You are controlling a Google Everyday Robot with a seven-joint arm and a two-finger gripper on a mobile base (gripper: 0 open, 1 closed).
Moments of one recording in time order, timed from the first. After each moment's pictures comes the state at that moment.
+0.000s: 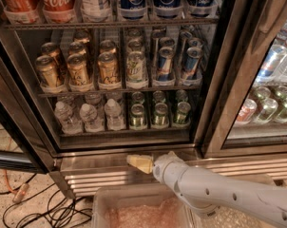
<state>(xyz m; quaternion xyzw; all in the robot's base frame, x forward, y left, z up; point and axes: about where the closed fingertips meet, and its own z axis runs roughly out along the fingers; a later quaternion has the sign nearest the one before) 0.541 -0.044 0.597 -0.05 0.87 0.21 0.44</state>
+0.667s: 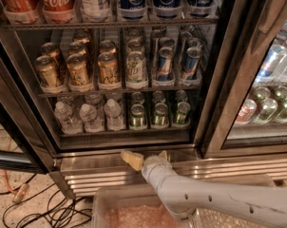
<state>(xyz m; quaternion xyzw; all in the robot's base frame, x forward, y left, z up) 0.576 -0.022 0.565 0.00 0.85 0.19 0.50</state>
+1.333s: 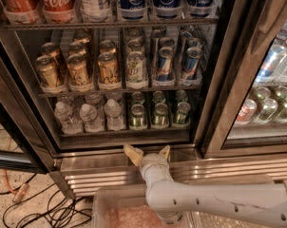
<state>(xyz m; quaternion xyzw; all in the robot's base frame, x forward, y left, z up) 0.596 -0.032 0.574 0.03 0.81 0.12 0.57</state>
